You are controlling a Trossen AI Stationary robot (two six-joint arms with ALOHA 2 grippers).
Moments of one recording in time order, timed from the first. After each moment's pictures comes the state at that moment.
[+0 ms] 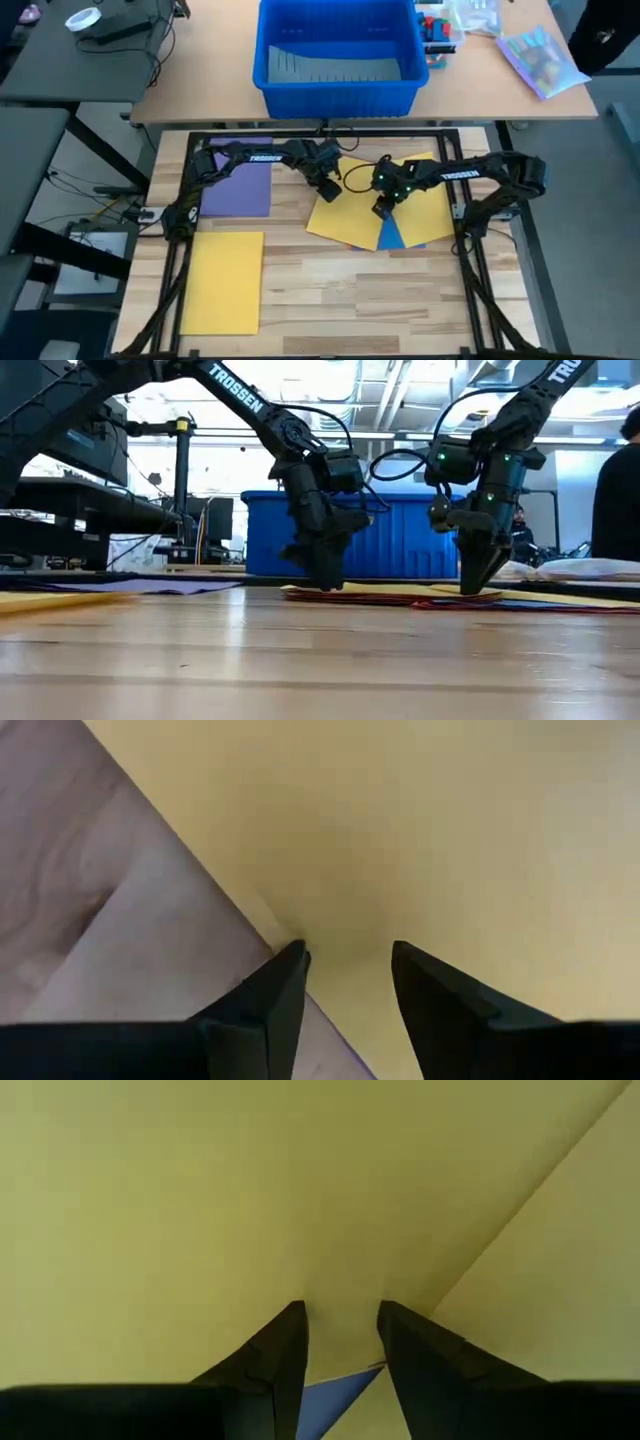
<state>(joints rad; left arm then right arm) 0.38 2.19 1.64 -0.69 0.16 -0.31 -0.40 1.52 0.69 -0.43 -0.07 0.26</state>
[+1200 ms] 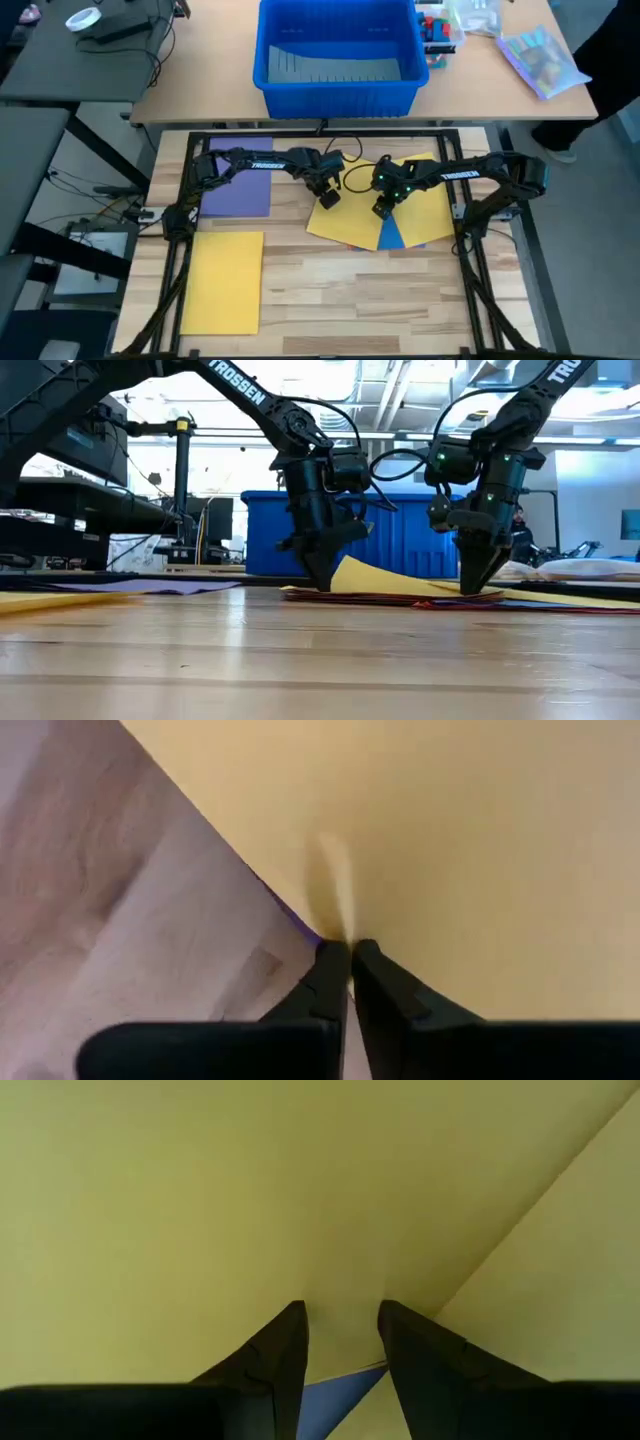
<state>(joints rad) 0.31 2.18 1.65 -0.80 -0.03 -0.27 -0.40 1.52 0.69 -0.45 -0.07 0.26</state>
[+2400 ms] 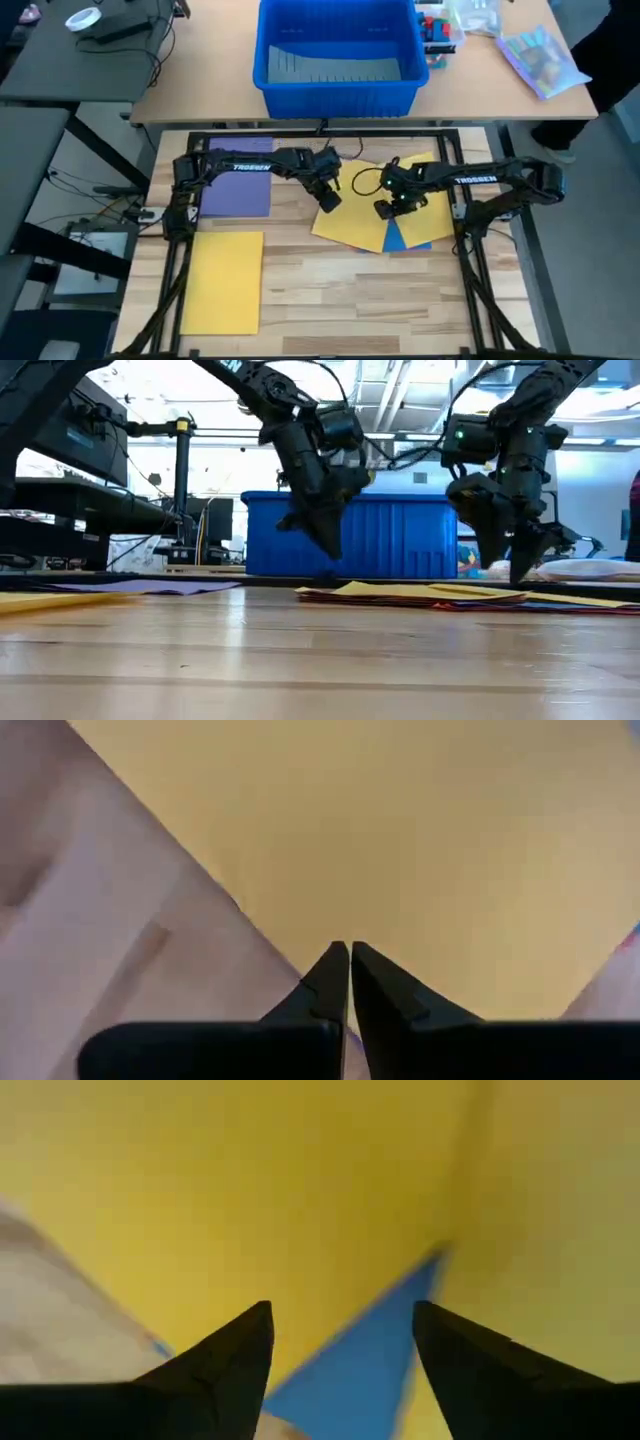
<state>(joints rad) 0.27 2.01 1.50 -0.58 0.10 -0.30 -0.30 1.36 0.69 -0.57 -0.25 0.92</state>
